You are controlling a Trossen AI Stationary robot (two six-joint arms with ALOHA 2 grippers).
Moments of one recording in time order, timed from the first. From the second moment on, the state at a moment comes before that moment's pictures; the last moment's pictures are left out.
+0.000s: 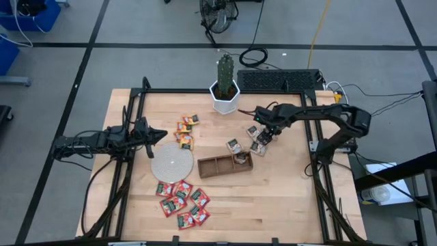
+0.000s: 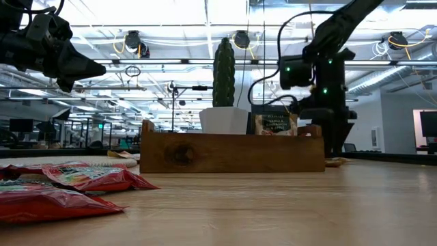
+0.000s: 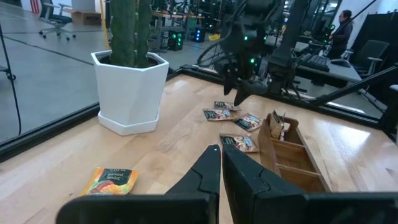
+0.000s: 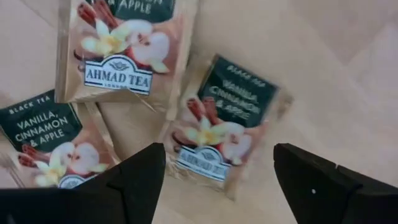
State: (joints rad) left arm 0.02 0.02 0.12 -0.21 -0.28 -0.22; right arm -0.42 1.58 0.87 -0.83 0.10 0.41
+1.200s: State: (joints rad) left arm 0.02 0.02 0.12 -0.21 -0.28 -0.22; right arm -0.39 1.59 0.87 -0.88 -0.03 0.46
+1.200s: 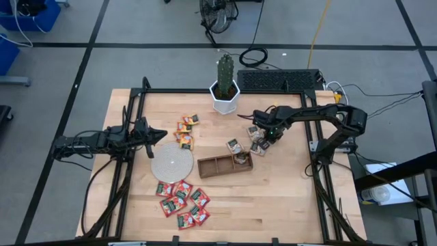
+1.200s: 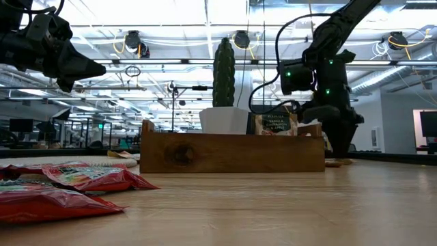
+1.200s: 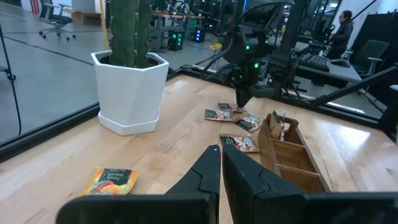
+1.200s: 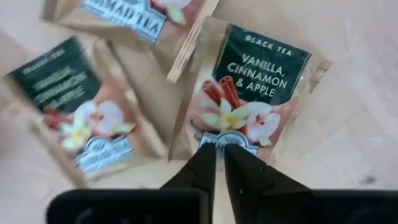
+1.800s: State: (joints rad) left arm 0.02 0.02 0.12 -0.21 -0.28 -0.22; right arm -0.42 1.54 0.74 -0.70 0.03 0.52
